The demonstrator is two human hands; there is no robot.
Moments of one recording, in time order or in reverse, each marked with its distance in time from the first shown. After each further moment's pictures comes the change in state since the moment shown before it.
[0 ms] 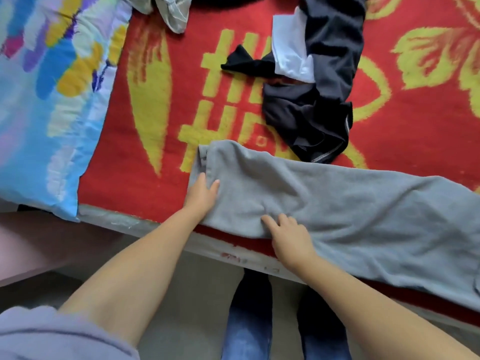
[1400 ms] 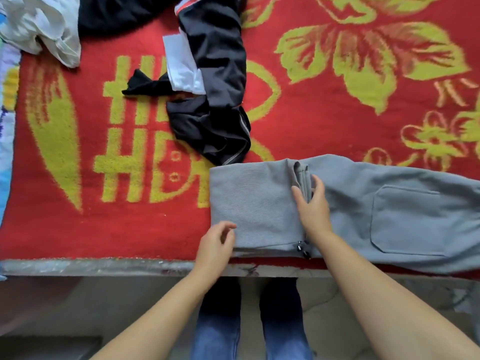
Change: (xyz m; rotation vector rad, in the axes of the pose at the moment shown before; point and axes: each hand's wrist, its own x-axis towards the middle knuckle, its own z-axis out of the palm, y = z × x) left_hand -0.153 0.097 0.114 -0.123 -0.256 0.259; right_hand -0.064 0.180 -0.040 1.076 0.523 0.707
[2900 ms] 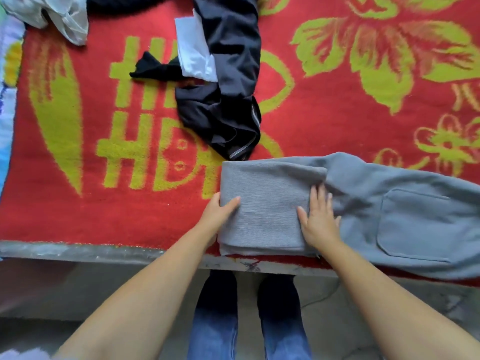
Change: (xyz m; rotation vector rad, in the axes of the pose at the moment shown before) left_hand 0.062 0.002 -0.006 -0.412 -0.147 -0.351; right_hand -0.003 0.039 0.002 -0.815 -0.253 -0.087
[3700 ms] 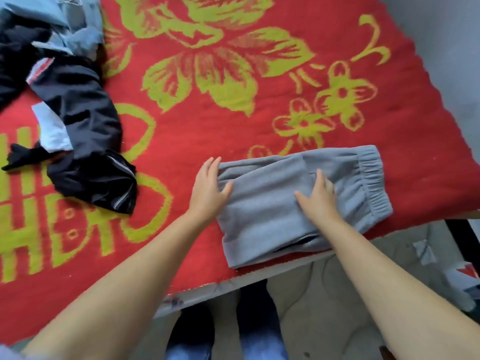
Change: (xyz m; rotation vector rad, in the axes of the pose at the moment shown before) left_hand -0.024 0.120 0.239 0.877 0.026 0.751; right_hand -0.003 0.216 -0.099 0.580 0.295 0.313
